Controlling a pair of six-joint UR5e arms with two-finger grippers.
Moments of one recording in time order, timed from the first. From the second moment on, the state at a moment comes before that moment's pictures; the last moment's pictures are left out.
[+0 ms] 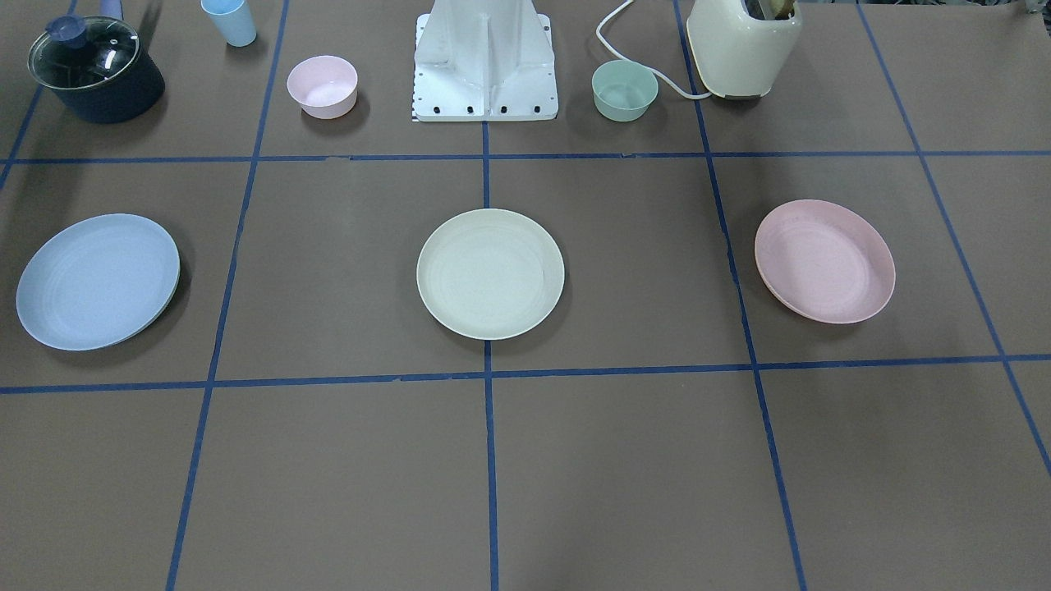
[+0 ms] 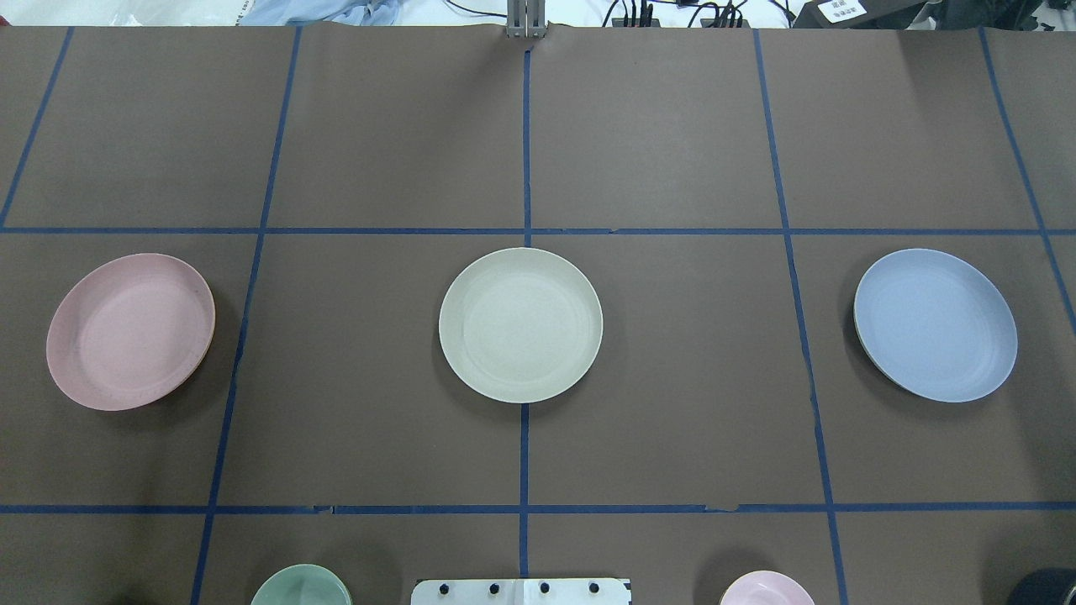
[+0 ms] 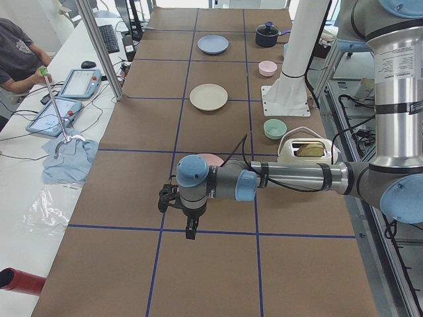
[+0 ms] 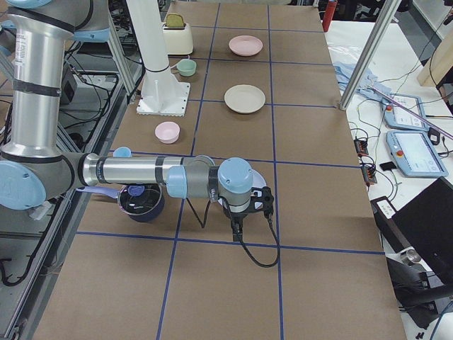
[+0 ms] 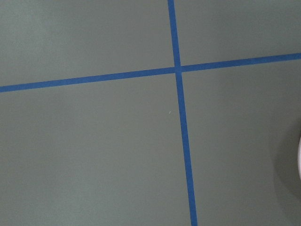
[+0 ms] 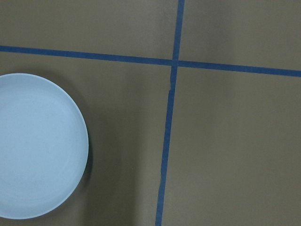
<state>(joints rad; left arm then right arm) -1.55 -1.43 -1.72 -1.65 -2.31 0.02 1.59 -1.74 1.79 -1.57 2.39 -0.08</state>
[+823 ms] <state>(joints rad) -1.54 -1.44 -1.77 -1.68 -2.32 0.02 1.59 -1.75 1.80 -1.57 2.38 -0.07</state>
